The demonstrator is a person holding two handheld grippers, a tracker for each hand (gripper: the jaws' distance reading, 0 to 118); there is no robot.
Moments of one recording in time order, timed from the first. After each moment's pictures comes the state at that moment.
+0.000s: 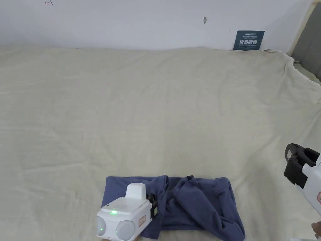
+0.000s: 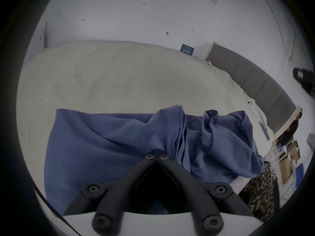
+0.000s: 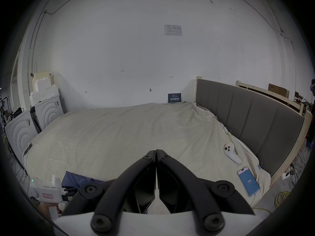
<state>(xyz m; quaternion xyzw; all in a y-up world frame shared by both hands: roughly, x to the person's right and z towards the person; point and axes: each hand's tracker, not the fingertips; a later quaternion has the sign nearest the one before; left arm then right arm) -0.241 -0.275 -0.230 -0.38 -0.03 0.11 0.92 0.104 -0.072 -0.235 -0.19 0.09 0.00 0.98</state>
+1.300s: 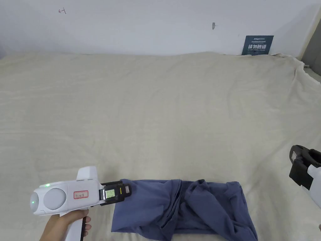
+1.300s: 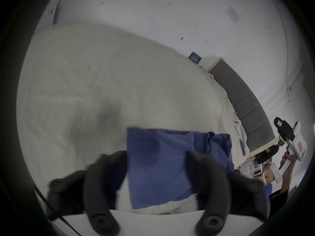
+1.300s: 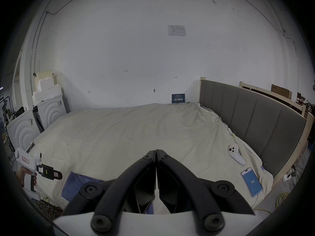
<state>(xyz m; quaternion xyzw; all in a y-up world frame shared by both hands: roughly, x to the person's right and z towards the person) -0.420 -0.211 -0.217 -0.43 -0.05 0.27 0.86 0.087 -0.070 -0.236 -0.19 0.10 0.00 0.98</state>
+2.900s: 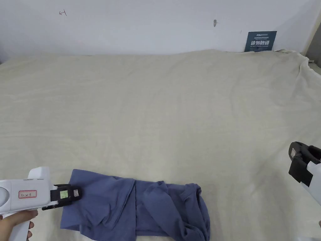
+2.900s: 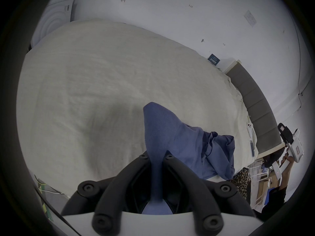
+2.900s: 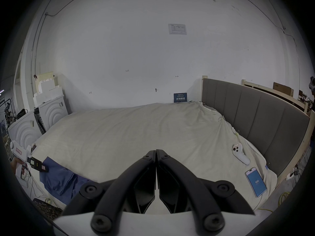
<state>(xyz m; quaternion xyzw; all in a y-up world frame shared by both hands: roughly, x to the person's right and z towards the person) -0.497 -0.163 -0.180 -0.45 0.01 0.24 0.86 0.085 -0.073 -0.246 -0.19 0.11 -0.01 0.98</state>
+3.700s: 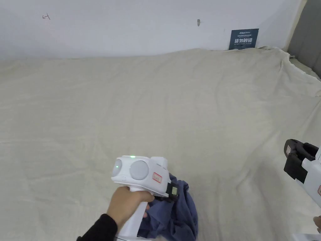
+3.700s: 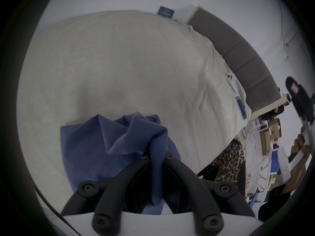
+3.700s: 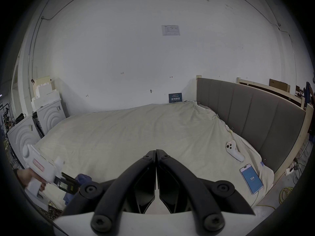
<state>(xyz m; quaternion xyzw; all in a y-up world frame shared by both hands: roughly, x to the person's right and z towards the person) -0.207 -0.185 -0.305 -0.56 -0.16 0.11 0.81 0.118 -0.073 -0.230 -0.19 0.09 -0.02 0.98</state>
